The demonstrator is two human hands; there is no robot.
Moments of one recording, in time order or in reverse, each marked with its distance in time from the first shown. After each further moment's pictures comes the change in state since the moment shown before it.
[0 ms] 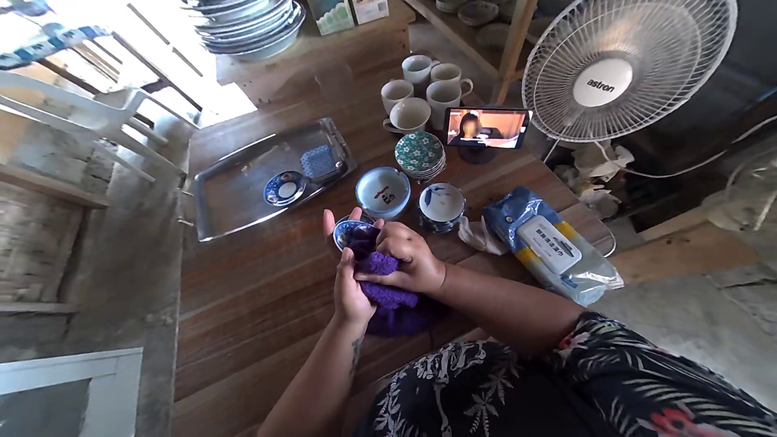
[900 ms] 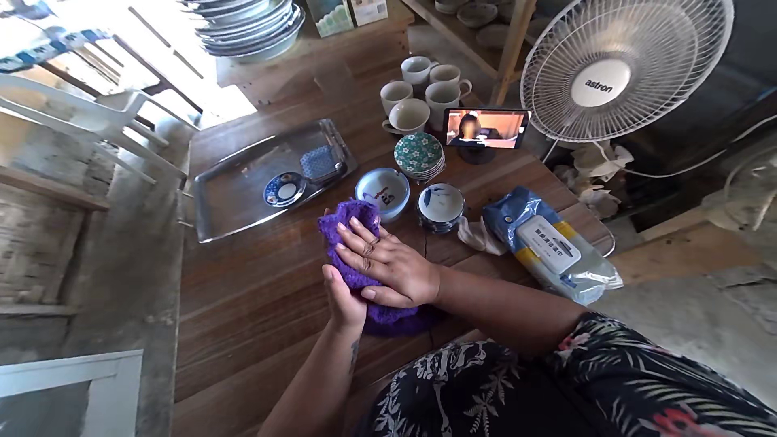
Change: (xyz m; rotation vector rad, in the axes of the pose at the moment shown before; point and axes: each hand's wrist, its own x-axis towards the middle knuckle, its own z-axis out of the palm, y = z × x) left_hand -0.007 0.002 -0.004 0.201 0.177 0.087; right_hand -0.003 -0.008 0.001 -0.178 -0.392 -0.040
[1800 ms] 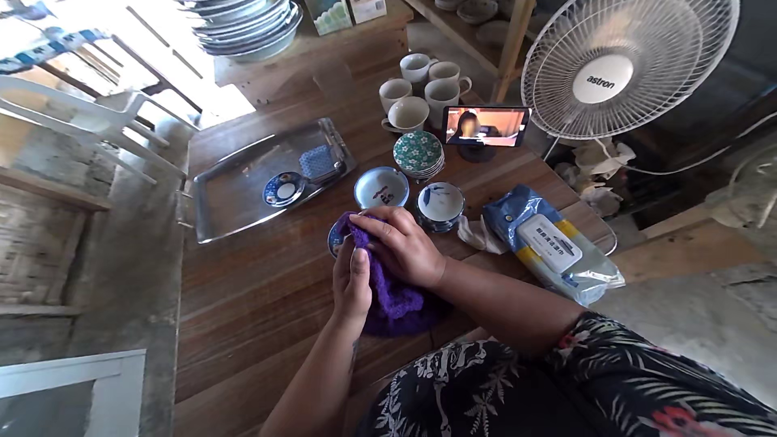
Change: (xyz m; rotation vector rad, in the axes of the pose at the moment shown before) left_hand 0.010 -0.007 -0.002 0.273 -0.155 0.126; right_hand 0.011 0.009 -0.013 -0.116 0.318 0.114
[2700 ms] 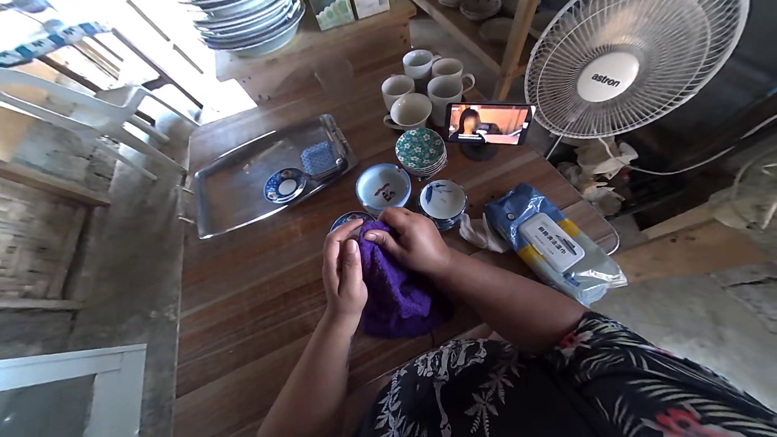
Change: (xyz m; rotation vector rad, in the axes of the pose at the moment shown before) left_hand 0.009 -0.002 -0.014 0.234 0.005 0.230; right_hand 0.001 0.004 -0.009 -0.047 -0.151 0.311
